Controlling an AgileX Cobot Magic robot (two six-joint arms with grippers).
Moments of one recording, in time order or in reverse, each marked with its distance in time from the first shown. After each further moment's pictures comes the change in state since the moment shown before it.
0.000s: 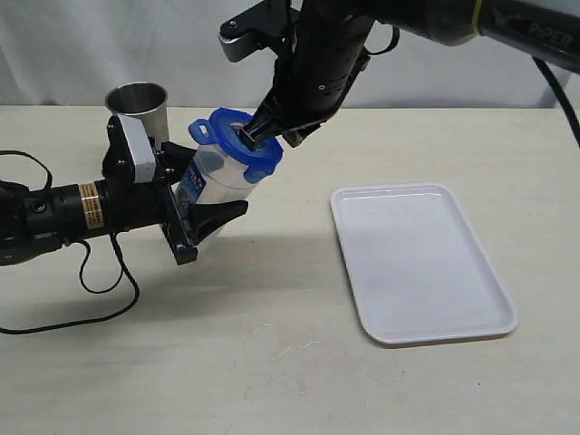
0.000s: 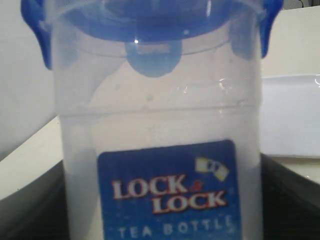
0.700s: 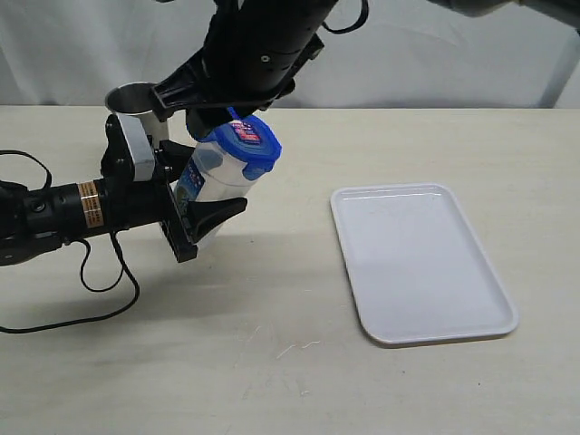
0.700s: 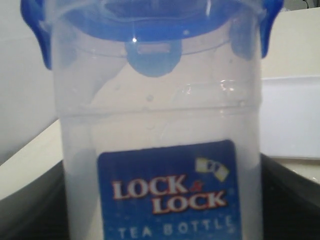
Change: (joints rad) left arm 0.000 0.000 0.000 -0.014 -0.001 0.006; right arm 0.133 -0.115 0.000 0.137 -0.056 0.137
